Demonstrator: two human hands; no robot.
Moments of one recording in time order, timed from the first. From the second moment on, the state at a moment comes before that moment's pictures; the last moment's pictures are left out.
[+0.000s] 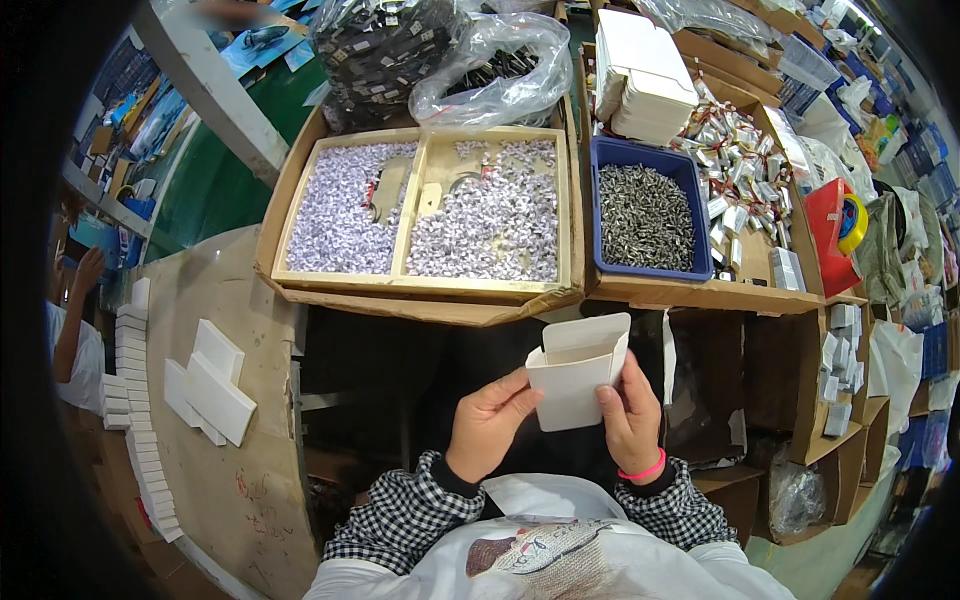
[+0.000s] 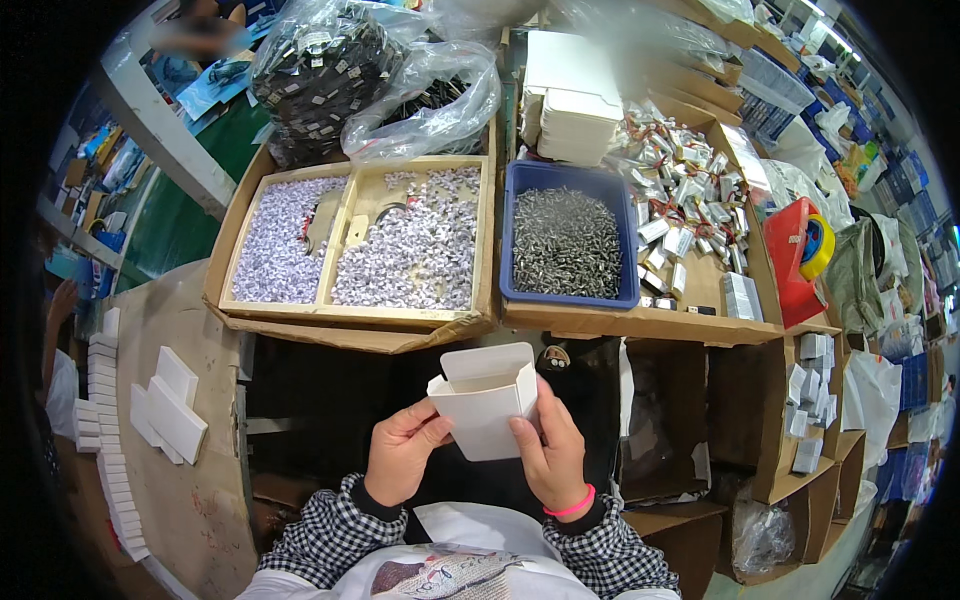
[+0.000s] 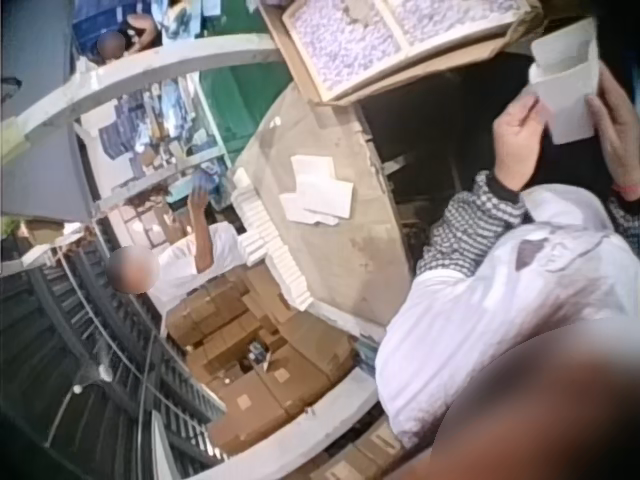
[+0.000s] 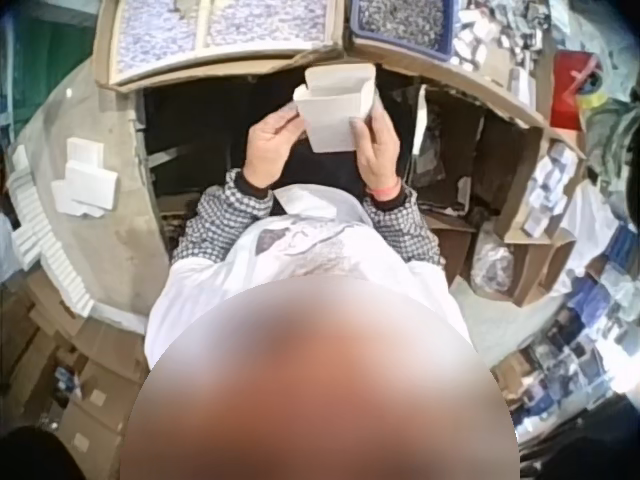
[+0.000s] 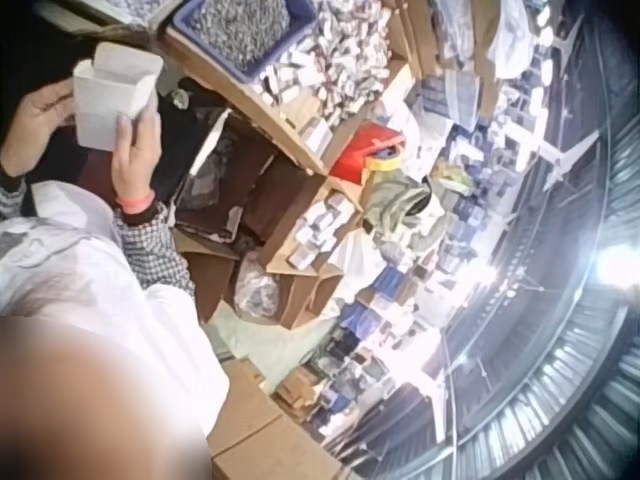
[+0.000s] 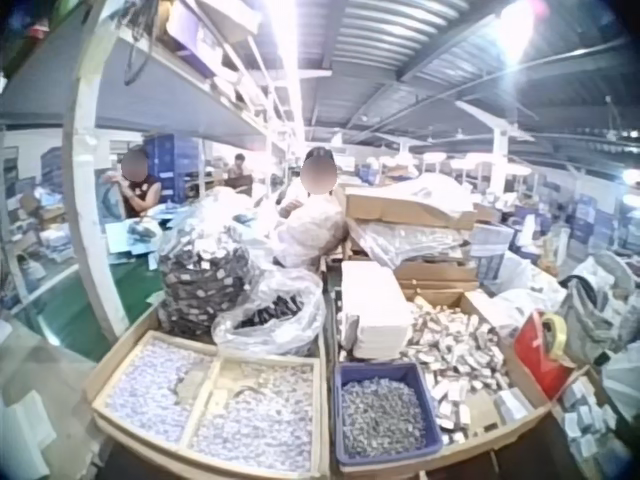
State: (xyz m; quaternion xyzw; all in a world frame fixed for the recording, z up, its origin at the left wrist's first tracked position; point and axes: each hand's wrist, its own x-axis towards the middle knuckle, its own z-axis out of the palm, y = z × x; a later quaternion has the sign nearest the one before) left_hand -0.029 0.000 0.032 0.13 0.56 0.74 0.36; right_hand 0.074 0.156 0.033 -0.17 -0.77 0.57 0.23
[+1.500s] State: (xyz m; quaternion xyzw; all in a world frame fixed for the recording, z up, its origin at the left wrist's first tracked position) left_hand -0.030 -0.049 0.015 0.17 0.64 0.66 0.35; right_hand 0.080 0.134 0.016 -0.15 -0.75 0.63 0.13
